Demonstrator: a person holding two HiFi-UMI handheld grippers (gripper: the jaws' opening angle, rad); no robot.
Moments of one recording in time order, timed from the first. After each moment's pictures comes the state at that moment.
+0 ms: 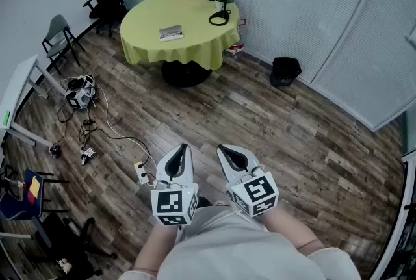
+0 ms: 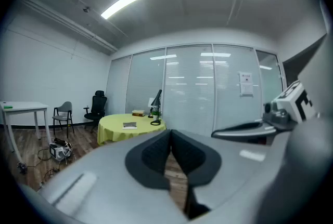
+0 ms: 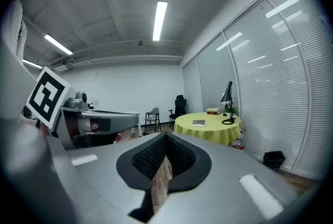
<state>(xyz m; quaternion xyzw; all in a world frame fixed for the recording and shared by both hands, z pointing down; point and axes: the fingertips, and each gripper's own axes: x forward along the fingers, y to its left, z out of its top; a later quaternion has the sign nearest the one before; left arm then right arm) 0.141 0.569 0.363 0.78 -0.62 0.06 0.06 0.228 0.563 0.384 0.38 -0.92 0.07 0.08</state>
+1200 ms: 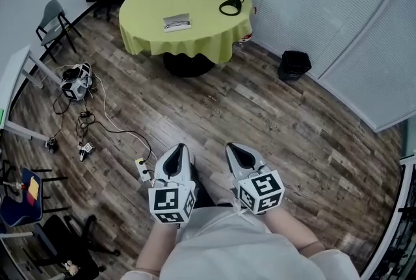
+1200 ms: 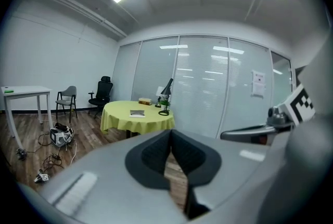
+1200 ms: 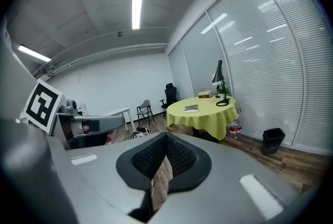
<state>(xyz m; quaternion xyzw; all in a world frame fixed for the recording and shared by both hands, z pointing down) 0.056 0.463 0.415 0.76 -0.63 0.07 0.14 0.180 0.450 0.439 0.42 -0.89 0.17 0.11</state>
